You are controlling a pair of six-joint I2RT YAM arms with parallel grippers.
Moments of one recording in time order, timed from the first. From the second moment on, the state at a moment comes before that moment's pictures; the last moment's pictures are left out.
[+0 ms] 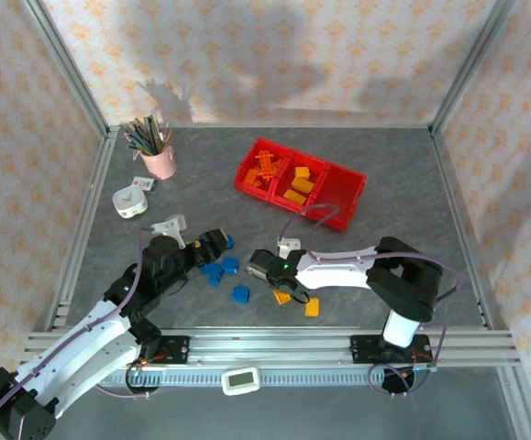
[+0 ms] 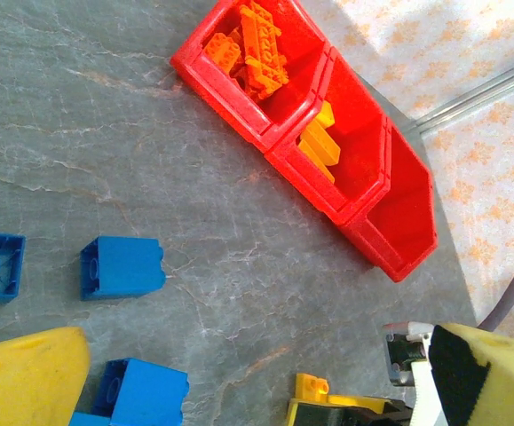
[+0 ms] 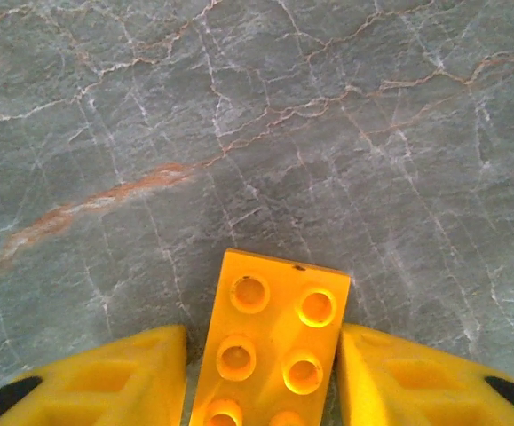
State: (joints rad) left arm -0.55 0.64 0.40 -0.21 -0.08 -0.88; right arm 1.11 1.73 0.94 -0.59 0.41 1.10
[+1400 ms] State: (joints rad) left arm -0.55 0.95 0.52 -0.04 -0.03 -0.85; right arm 0.58 1.95 1.48 -0.40 0.45 0.62
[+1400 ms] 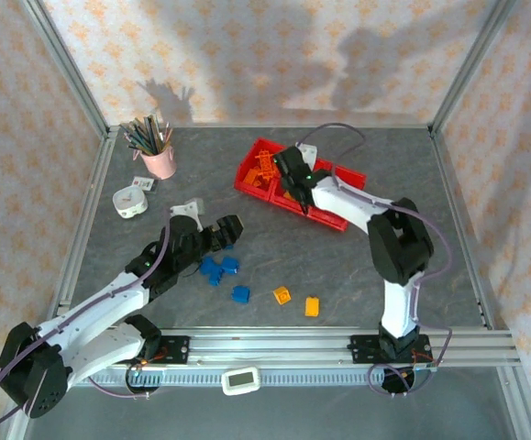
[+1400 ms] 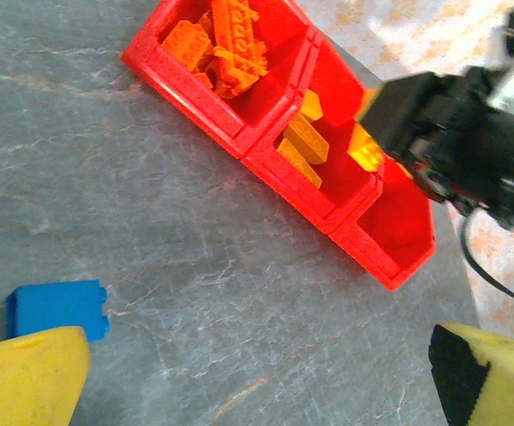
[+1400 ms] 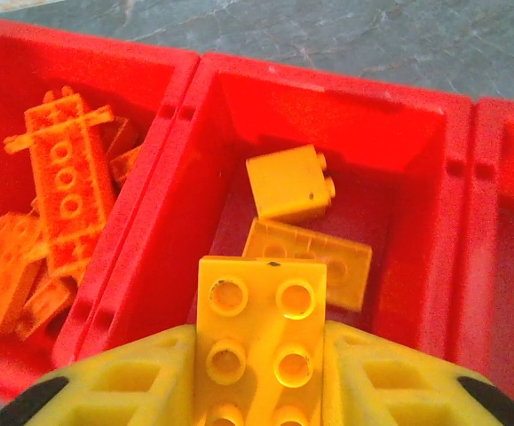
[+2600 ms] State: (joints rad) left arm -0.55 0.69 0.42 -0.16 -0.03 -0.88; right arm 0.98 1.50 1.02 -0.56 0.27 0.57
